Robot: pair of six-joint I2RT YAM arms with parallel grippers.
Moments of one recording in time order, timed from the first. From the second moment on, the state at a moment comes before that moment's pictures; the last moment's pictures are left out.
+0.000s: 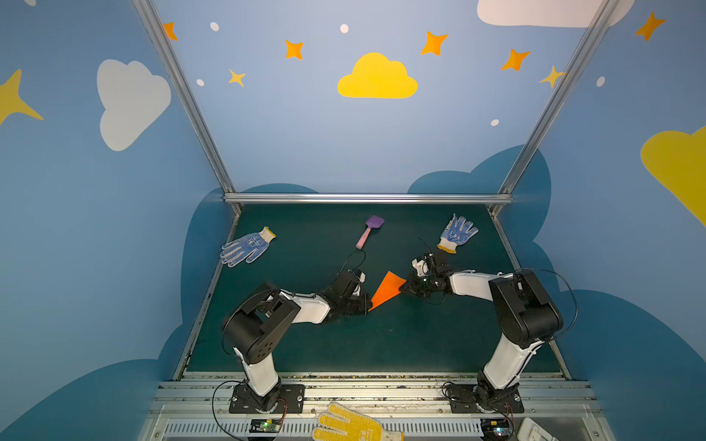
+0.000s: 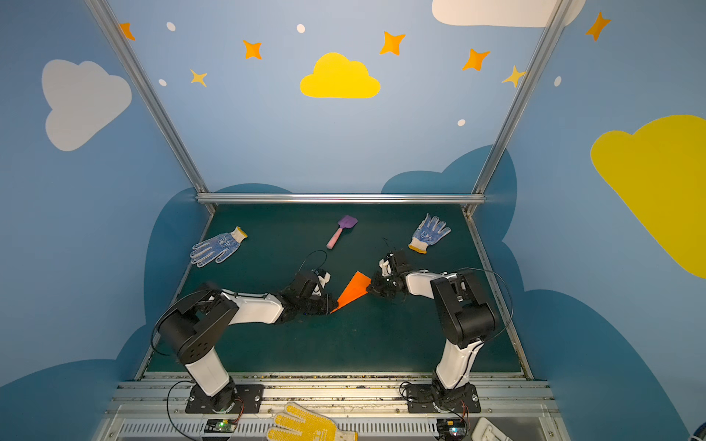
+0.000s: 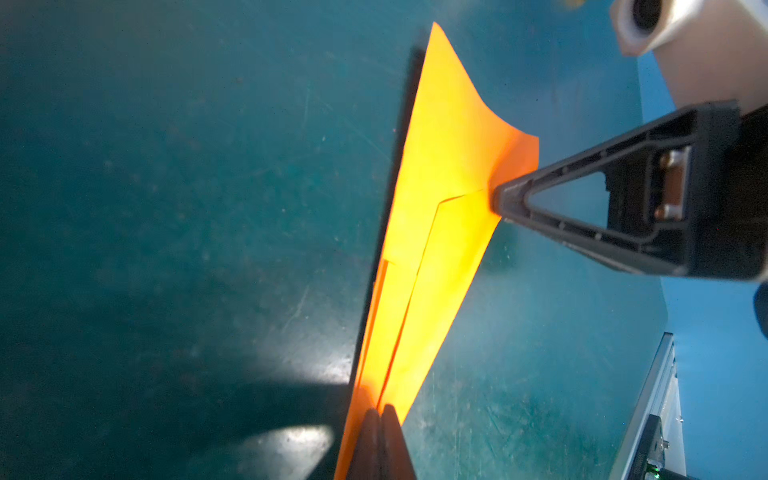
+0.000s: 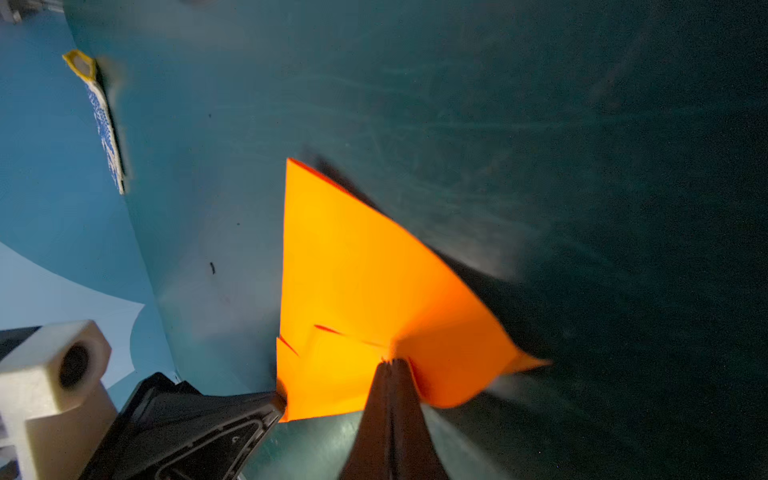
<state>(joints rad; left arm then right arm) -0.68 1.75 0.71 0.24 0.29 -0.68 0.35 1.80 0.87 -0.12 -0.49 0.67</state>
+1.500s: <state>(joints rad) -0.68 1.71 0.65 0.25 0.31 -0.68 0.66 1.79 0.91 -0.18 -0.39 0.81</state>
